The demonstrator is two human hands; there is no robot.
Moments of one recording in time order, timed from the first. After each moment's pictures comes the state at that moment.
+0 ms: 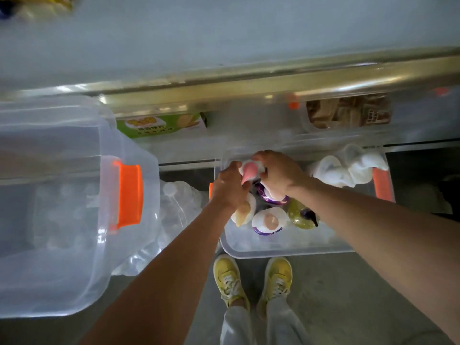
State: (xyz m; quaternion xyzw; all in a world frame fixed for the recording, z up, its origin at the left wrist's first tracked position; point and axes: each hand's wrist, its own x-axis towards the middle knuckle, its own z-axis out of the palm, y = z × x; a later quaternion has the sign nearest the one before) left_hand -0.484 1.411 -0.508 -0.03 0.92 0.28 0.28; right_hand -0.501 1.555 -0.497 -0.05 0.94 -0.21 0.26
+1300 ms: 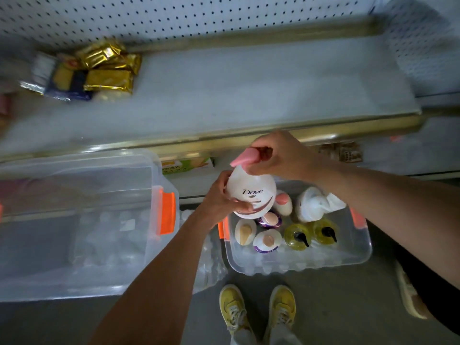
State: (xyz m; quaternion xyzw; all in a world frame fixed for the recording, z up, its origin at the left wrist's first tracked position) left_hand -0.493 1.379 -0.391 -0.07 0.73 0.61 0.29; right_hand -0.534 1.567 -0.302 -0.18 0.87 -0.44 0.16
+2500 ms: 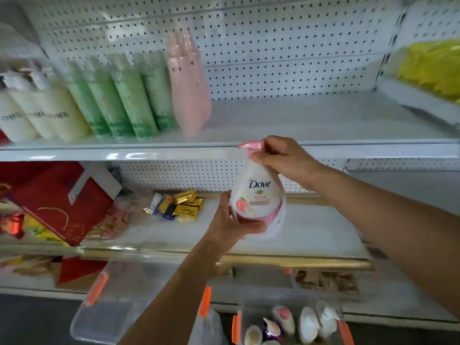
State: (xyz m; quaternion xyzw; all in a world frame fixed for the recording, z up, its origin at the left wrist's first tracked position) left_hand -0.469 1.383 -0.001 0.02 0.73 0.68 0.06; right_hand -0.540 1.552 0.098 -0.18 0.81 -0.55 0.00
